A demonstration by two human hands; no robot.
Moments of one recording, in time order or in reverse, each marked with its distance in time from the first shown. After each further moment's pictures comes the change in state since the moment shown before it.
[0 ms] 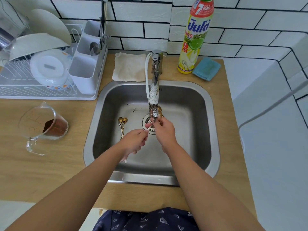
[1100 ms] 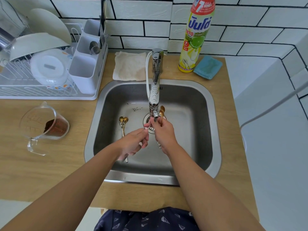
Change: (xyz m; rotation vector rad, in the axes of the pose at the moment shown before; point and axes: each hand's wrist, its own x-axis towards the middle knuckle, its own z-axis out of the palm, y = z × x) left_hand -0.009 0.001 -0.012 -0.041 -0.155 0.040; right_hand 0.001 0.007 0.002 0.087 -0.061 0.030
